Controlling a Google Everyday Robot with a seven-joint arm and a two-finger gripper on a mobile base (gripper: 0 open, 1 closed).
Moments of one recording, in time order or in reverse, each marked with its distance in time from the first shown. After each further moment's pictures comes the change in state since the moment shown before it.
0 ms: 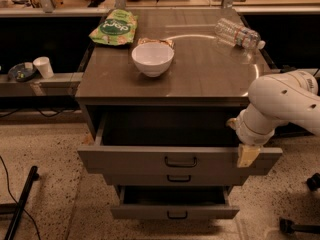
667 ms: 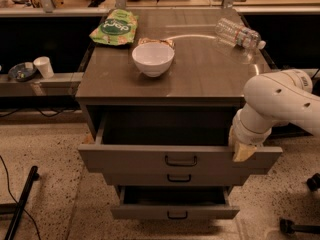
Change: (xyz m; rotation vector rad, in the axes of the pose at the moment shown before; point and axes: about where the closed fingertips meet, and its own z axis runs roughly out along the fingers) arm -0.001 -0.003 0.001 -0.002 0.022 -0.001
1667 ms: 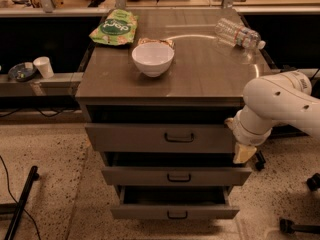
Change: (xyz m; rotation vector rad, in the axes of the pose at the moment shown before) arm 0.000 0.003 0.005 0.001 0.004 0.003
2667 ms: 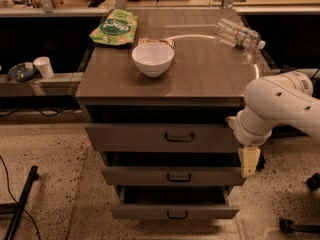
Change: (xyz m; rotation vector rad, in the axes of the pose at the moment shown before) arm 0.000 0.000 -0.001 0.008 0.002 0.005
